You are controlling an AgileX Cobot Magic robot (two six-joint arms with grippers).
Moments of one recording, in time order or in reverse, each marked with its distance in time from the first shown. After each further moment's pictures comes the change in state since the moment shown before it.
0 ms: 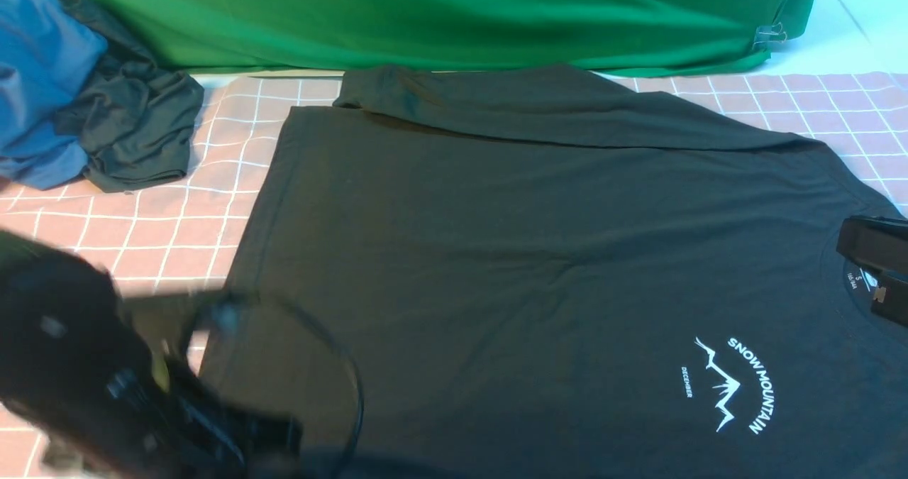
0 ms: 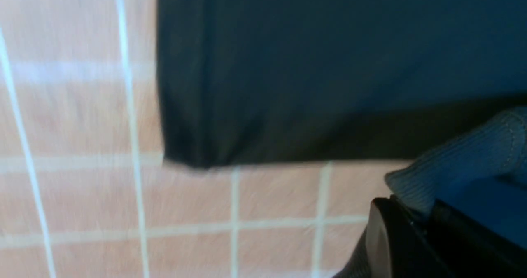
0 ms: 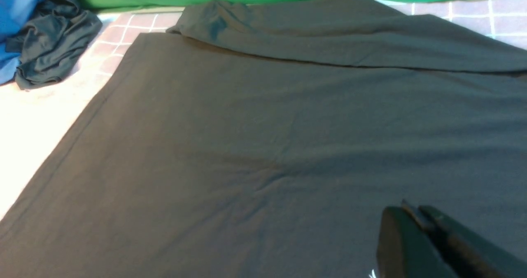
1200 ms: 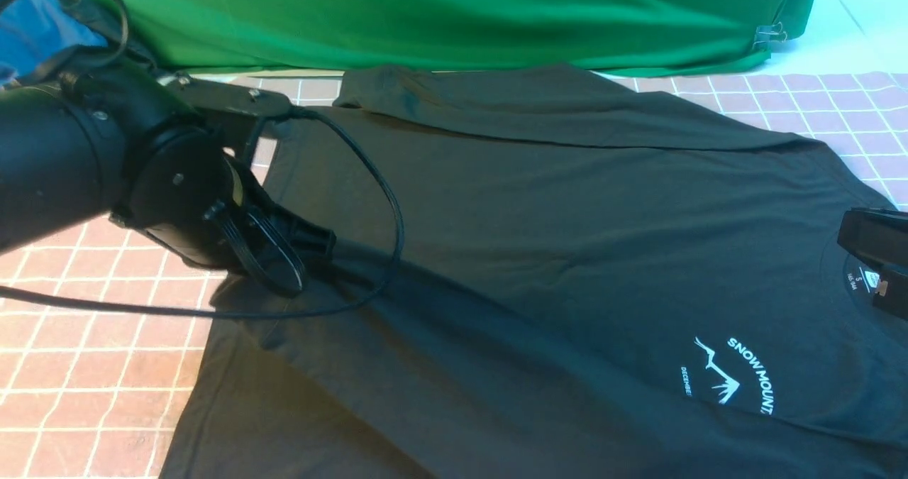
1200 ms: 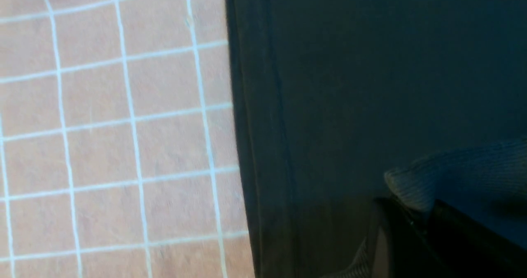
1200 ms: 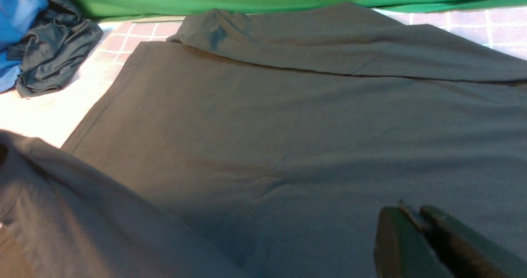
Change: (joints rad) right arm 0.000 0.000 0.000 0.000 -0.017 0.000; left arm 0.042 0.314 -0.271 0.429 -0.262 -0.062
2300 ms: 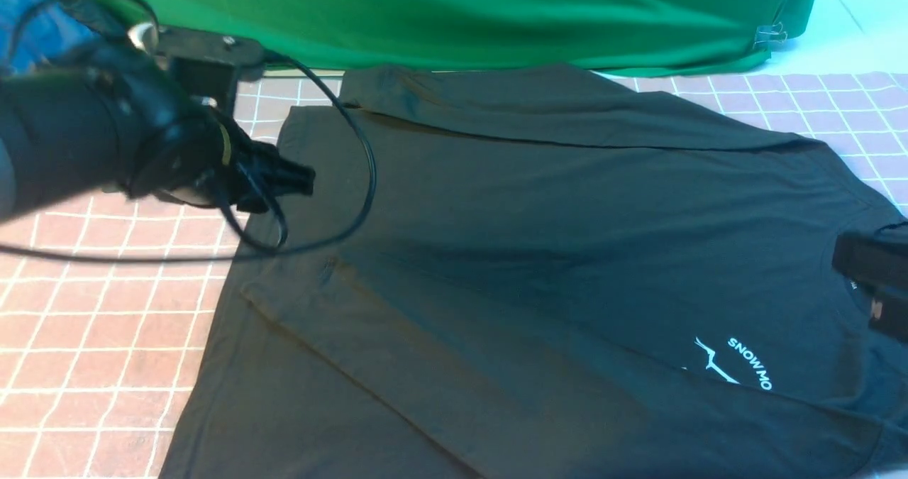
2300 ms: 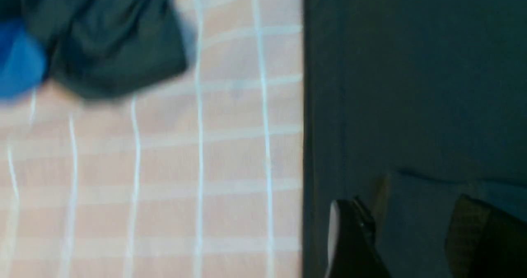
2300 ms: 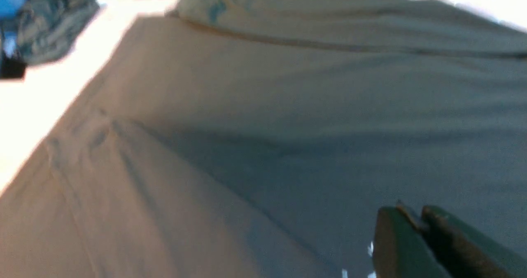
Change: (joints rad) right arm 0.000 0.000 -0.010 -0.003 0.118 -0.011; left arm 0.070 0.091 -0.089 0.124 -0.074 -0.191
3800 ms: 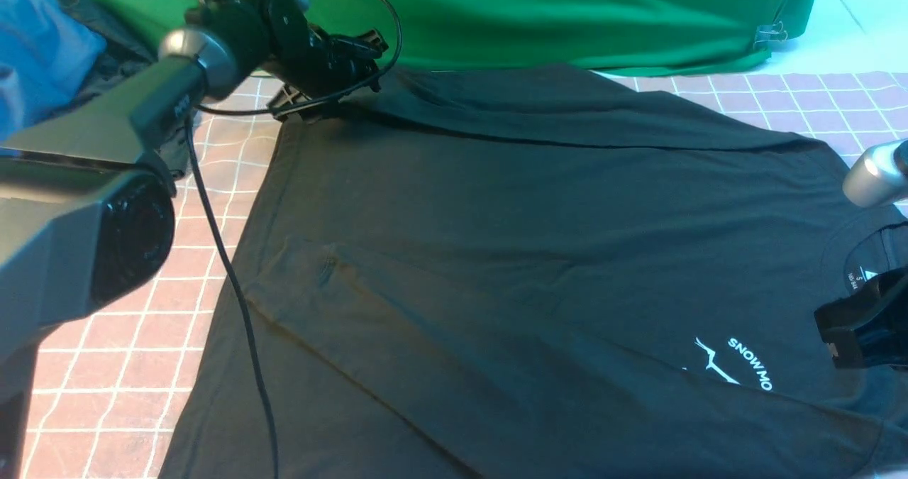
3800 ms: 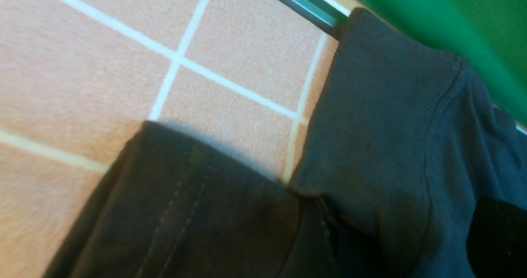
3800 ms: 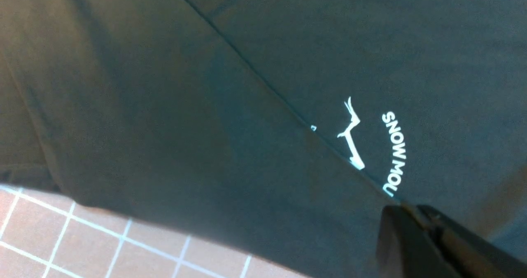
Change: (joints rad) right arm 0.000 0.247 -0.198 -0.121 0.378 -0.038; left arm 0.188 0.948 -1.147 -0.664 -0.064 0.140
